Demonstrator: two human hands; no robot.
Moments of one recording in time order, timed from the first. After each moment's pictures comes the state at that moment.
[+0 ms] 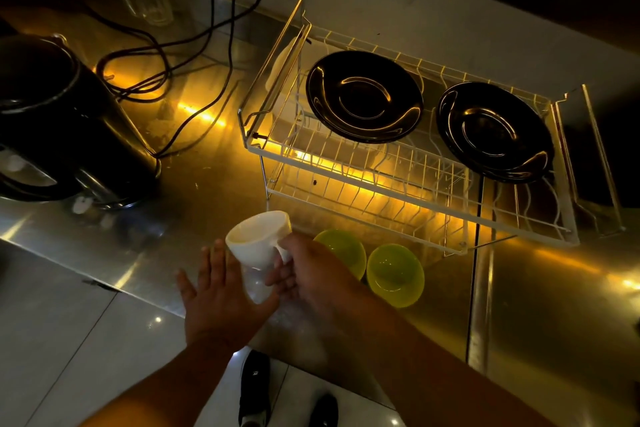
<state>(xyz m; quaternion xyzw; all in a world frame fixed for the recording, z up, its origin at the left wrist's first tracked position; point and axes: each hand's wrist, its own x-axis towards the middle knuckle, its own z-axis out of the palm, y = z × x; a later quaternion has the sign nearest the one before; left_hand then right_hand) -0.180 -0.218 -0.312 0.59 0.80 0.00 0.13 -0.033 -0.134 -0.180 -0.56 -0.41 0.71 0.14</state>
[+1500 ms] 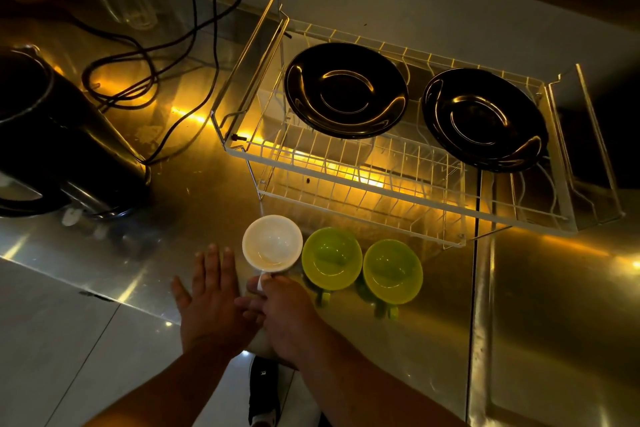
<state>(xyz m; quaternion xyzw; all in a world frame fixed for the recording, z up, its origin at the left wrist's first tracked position) -0.184 -0.222 -0.322 0.62 0.78 -0.03 0.11 -0.060 -0.176 -0.255 -0.60 -0.26 0.74 0.17</state>
